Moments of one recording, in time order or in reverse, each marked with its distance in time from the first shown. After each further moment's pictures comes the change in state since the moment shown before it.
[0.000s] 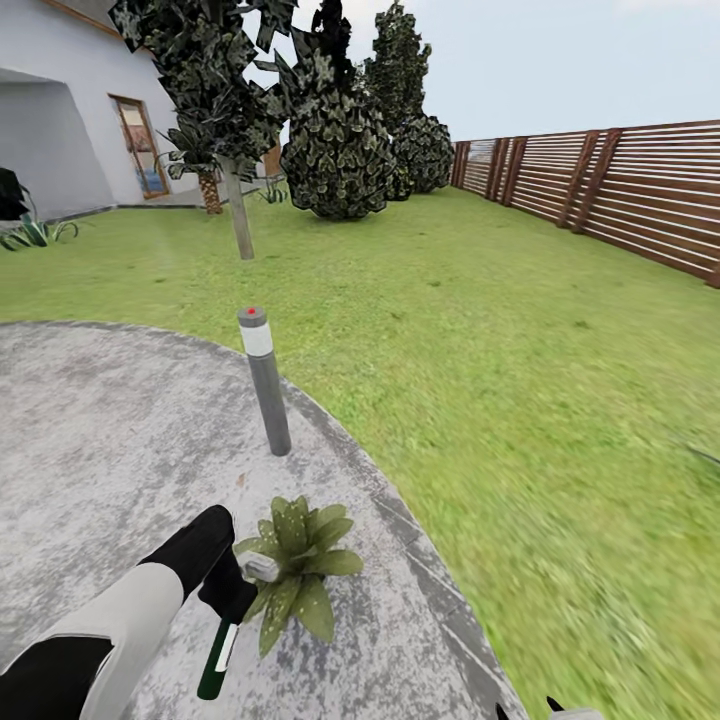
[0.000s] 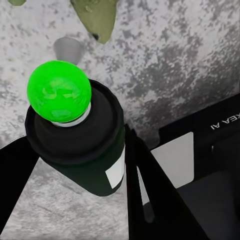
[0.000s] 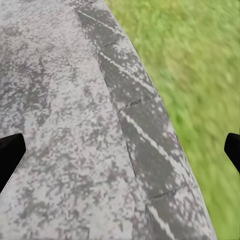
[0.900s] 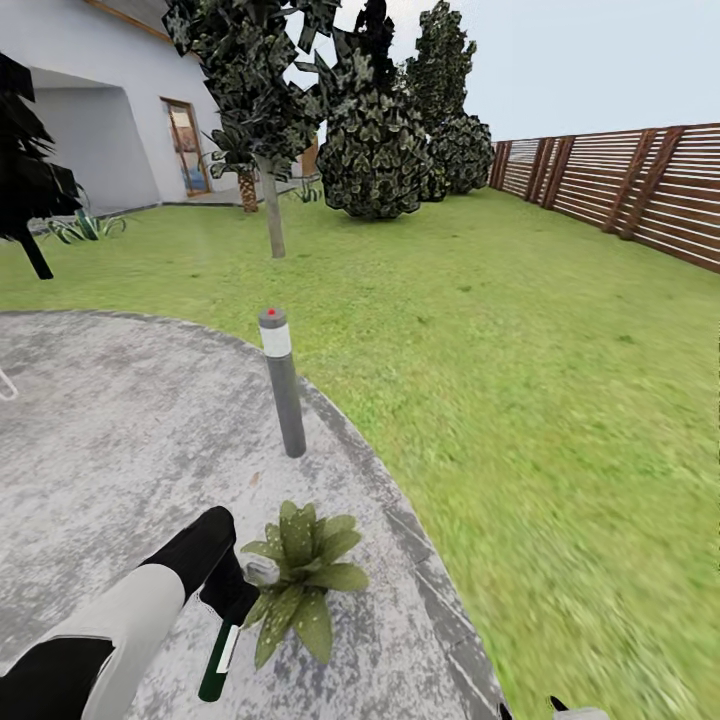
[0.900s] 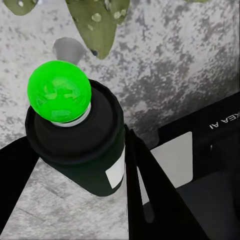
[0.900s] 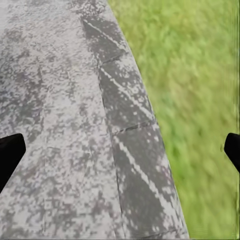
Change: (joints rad) left arm 0.003 -0.005 -0.001 0.000 -0.001 -0.002 0.000; right arm 0.000 -0.008 -0.002 -0.002 0.000 0.000 -0.001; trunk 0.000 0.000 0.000
